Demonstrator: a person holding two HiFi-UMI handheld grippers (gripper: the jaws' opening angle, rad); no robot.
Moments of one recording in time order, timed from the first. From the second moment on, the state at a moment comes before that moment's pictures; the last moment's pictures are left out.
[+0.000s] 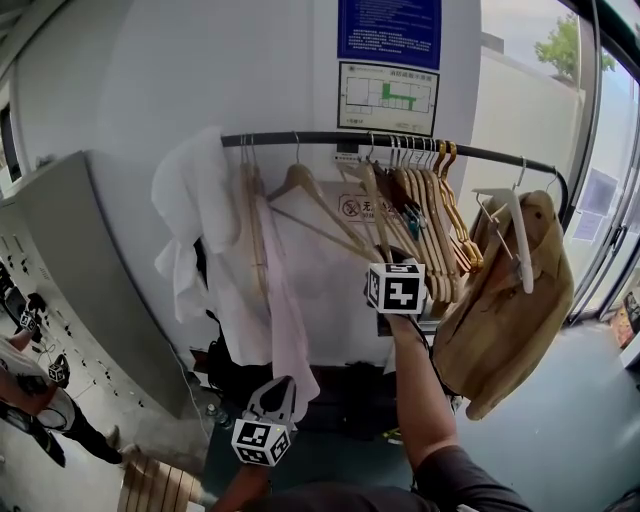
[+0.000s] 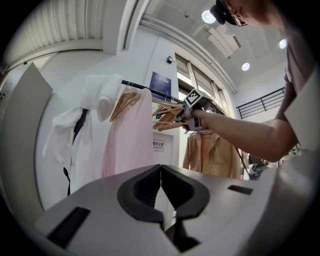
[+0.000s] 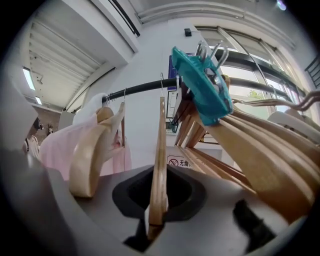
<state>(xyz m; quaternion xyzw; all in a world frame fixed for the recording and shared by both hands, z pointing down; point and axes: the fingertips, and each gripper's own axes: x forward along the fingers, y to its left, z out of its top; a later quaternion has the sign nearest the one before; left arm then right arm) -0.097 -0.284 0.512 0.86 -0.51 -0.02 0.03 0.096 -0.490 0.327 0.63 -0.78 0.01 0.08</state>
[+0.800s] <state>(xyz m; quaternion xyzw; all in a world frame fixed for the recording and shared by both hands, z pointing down) -0.103 -0.282 0.518 0.86 -0.51 -0.02 0.04 0.090 -0.499 0.333 0.62 -0.78 0.02 0.08</state>
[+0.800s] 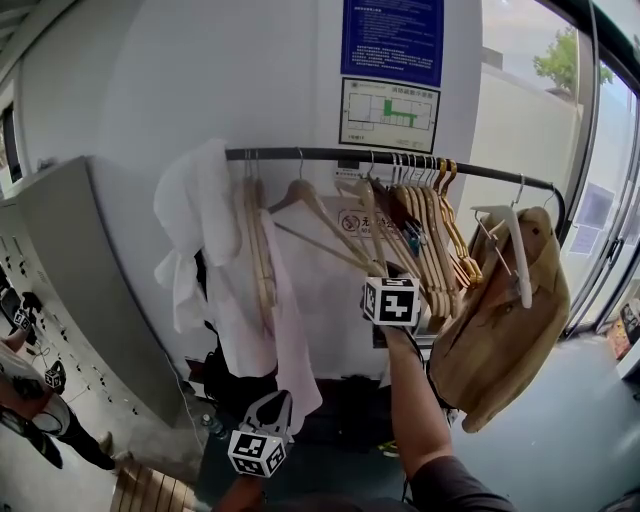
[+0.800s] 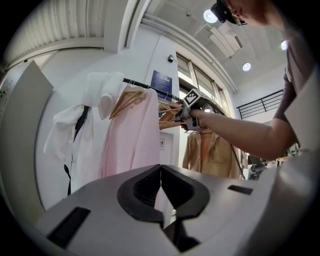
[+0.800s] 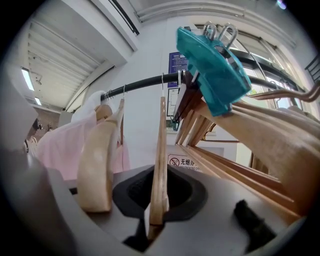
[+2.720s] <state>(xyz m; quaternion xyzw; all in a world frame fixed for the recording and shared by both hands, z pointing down) -0.057 -0.270 0.475 0.88 -0.47 -0.05 0.01 0.073 -0.279 0.495 0.57 -0.82 -0.05 0.03</state>
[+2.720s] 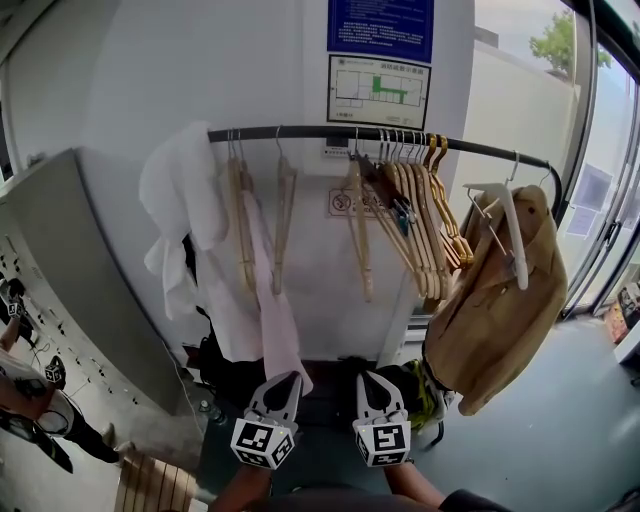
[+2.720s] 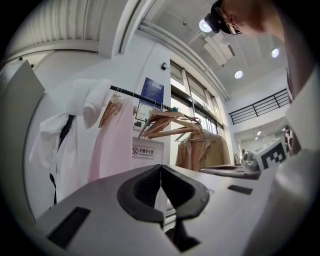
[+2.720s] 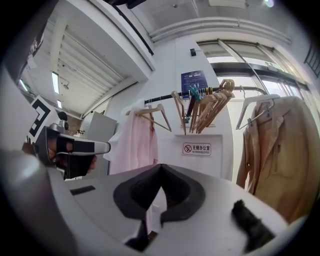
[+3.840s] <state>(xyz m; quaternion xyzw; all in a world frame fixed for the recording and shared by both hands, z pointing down) -0.054 -0.271 0.476 0.88 -0.48 -0.05 0.04 0.086 -0.286 0.475 0.58 -0.81 -0.04 0.02</state>
